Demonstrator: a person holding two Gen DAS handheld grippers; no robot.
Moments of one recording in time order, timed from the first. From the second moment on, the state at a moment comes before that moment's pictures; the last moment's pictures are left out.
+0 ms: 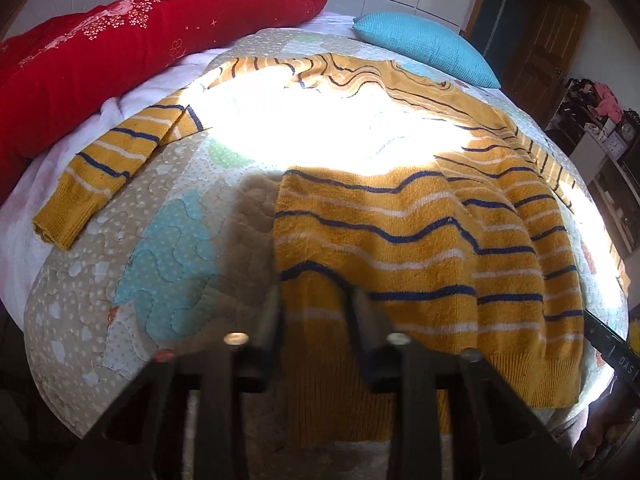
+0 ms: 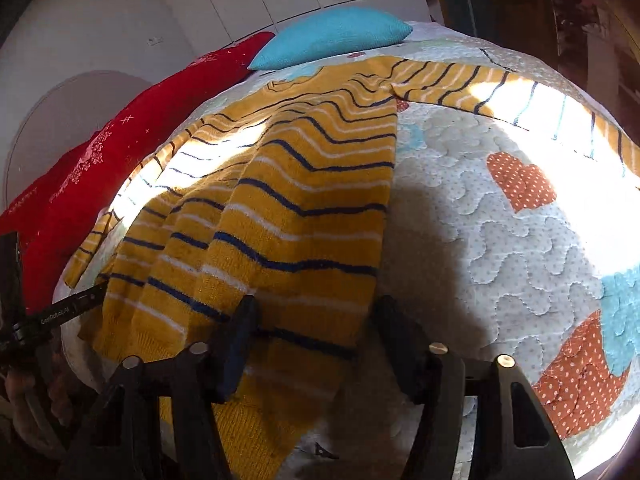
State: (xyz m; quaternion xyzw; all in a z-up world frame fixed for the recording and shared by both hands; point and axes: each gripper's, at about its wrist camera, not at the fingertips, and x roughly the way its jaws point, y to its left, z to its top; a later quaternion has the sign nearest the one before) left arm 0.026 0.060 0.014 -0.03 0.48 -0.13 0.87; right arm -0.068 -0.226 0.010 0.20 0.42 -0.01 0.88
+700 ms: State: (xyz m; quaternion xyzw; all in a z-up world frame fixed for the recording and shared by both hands) left arm -0.030 0.116 0.056 -0.09 0.45 -0.10 0.88; right arm -0.177 -0.410 0.020 0.40 0.32 -0.17 0.84
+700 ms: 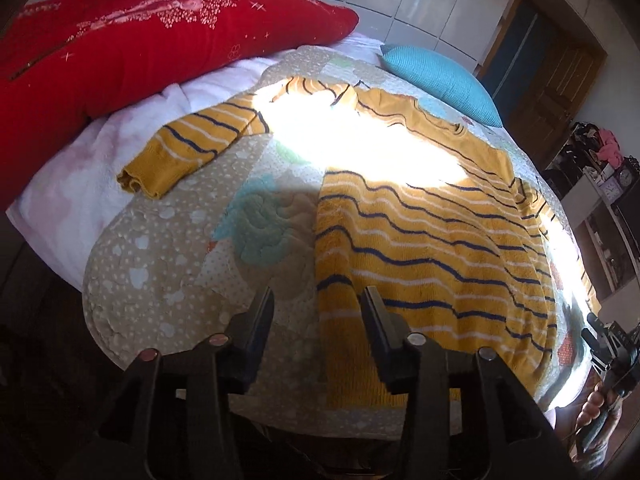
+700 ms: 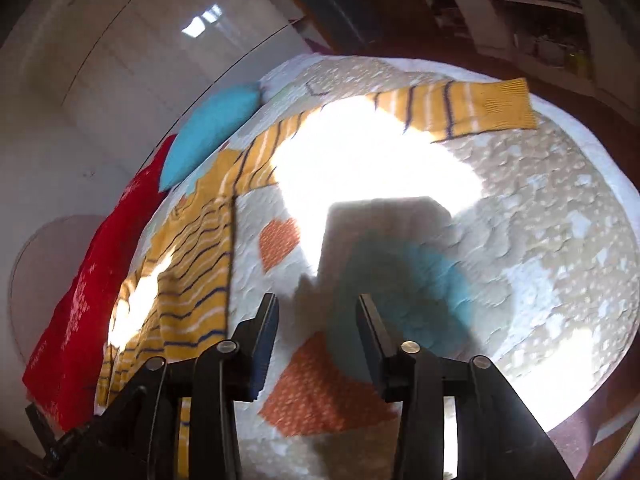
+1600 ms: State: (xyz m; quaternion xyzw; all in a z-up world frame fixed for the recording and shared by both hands) left arm -0.022 0.059 0.060 -0.07 0.45 -0.17 0.87; right arm -0.079 -0.551 0.112 0.38 0.24 -0.27 0.85
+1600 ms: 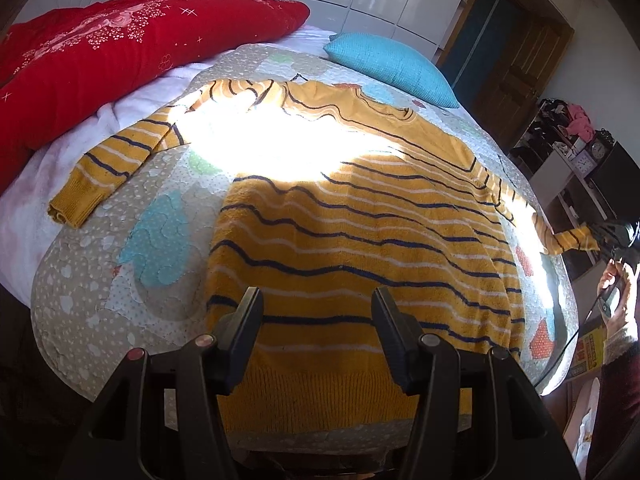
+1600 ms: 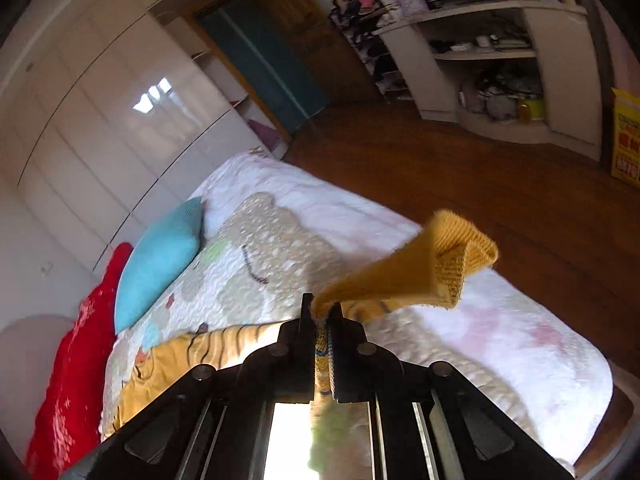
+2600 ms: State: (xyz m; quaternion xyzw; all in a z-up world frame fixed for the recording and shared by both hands) left arm -0.034 0.188 0.013 -0.18 0.45 -0.10 0.87; right arm 0.231 -0.079 0.024 0.00 0.47 0.05 0.88
